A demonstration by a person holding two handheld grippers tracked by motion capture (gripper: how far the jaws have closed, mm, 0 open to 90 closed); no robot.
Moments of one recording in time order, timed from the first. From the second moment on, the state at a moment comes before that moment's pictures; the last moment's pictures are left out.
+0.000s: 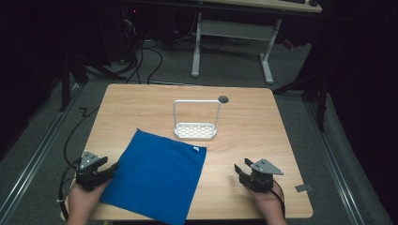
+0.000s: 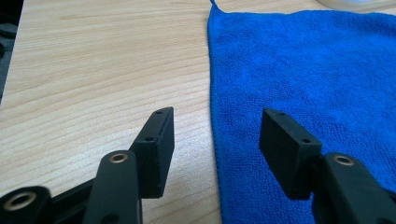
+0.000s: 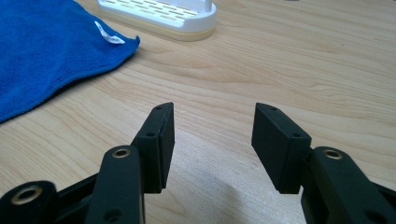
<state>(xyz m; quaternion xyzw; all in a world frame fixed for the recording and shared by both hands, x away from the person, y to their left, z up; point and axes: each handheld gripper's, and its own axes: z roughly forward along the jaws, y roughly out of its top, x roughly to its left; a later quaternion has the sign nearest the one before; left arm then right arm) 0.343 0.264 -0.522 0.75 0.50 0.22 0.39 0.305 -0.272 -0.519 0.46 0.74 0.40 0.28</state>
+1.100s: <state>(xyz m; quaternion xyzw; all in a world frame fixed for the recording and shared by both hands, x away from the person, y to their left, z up) 0.318 0.219 -0.517 0.77 0.48 0.20 0.38 0.325 -0.153 -0.507 0.32 0.82 0.44 0.20</state>
